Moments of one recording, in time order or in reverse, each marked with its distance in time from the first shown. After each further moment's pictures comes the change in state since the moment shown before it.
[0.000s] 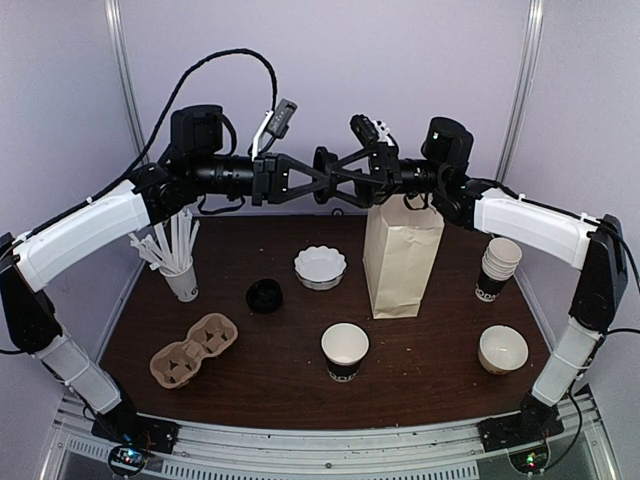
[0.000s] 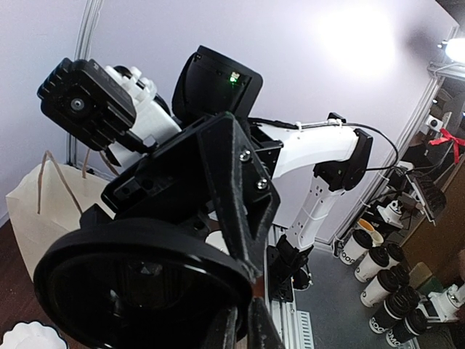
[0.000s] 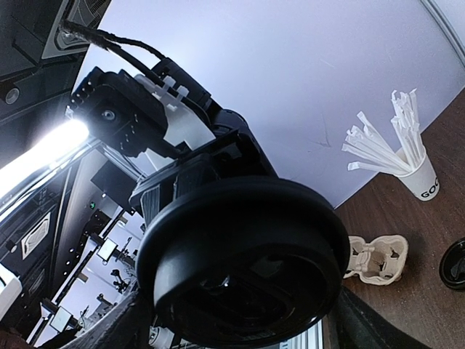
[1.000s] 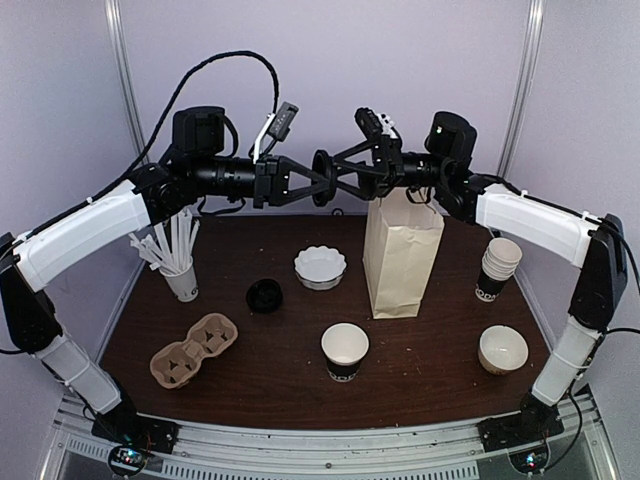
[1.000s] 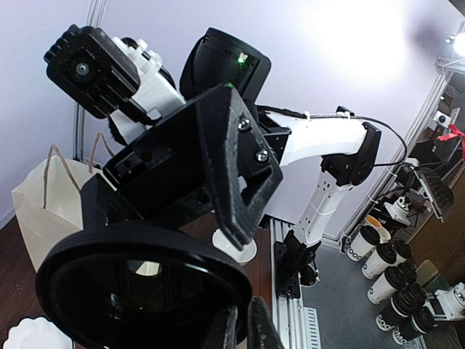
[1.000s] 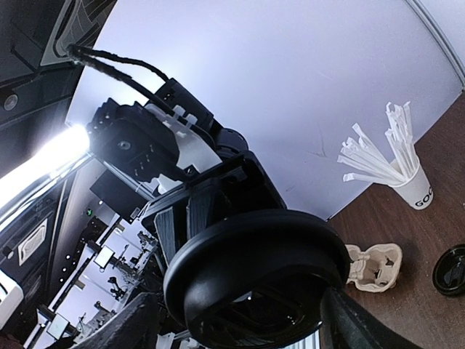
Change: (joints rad) left arm 0.000 0.001 0.002 -0.030 -0.023 0.032; right arm -0.018 0.006 0.035 -0.020 0.006 0.005
